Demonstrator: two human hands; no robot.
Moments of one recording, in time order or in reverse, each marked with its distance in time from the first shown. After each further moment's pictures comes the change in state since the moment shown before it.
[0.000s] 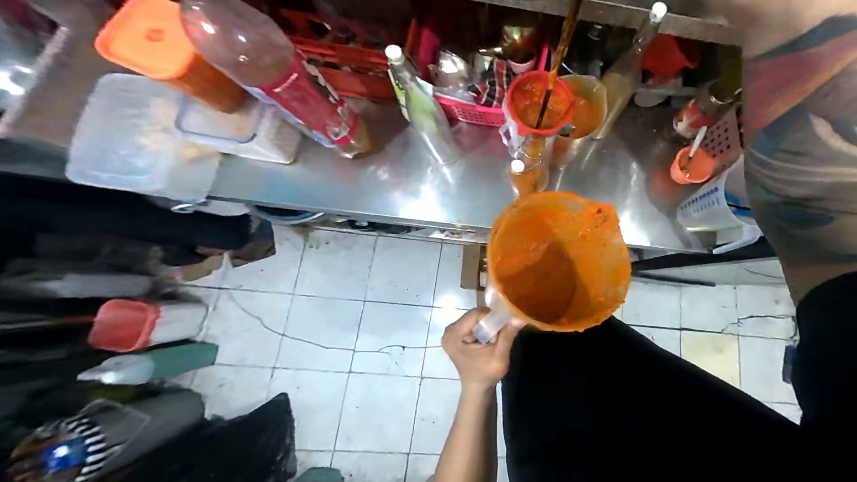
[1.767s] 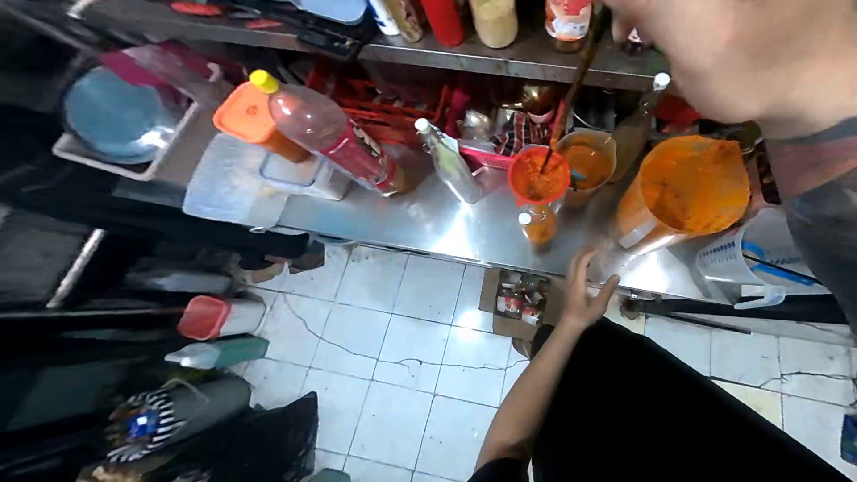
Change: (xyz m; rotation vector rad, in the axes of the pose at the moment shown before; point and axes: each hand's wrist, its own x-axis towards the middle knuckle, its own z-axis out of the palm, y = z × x) left_hand 0.044 -0.137 0.195 0.160 -0.329 -0.058; right_hand 0.029 -0.017 -0.035 0.249 -0.023 -0.704
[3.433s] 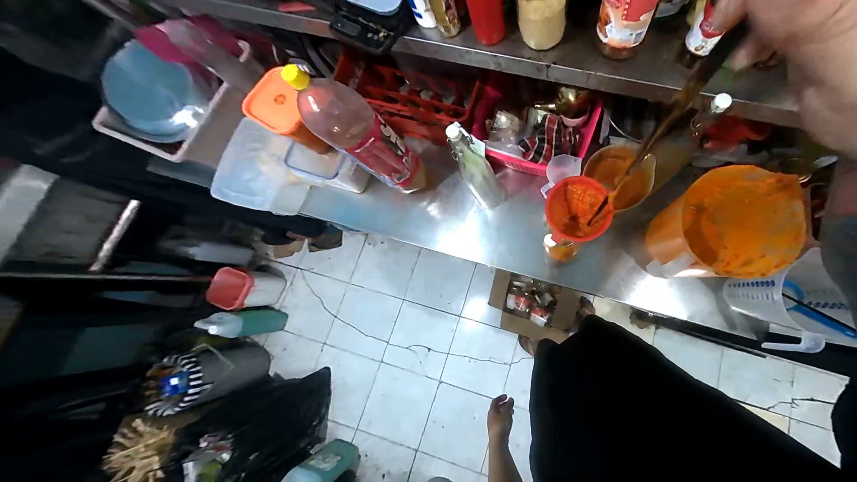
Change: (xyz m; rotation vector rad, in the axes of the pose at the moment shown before) left_hand -0.324 -0.135 -0.150 0.044 0.368 -1.492; right_hand 0.033 0.075 0.010 0.383 -0.026 -0.239
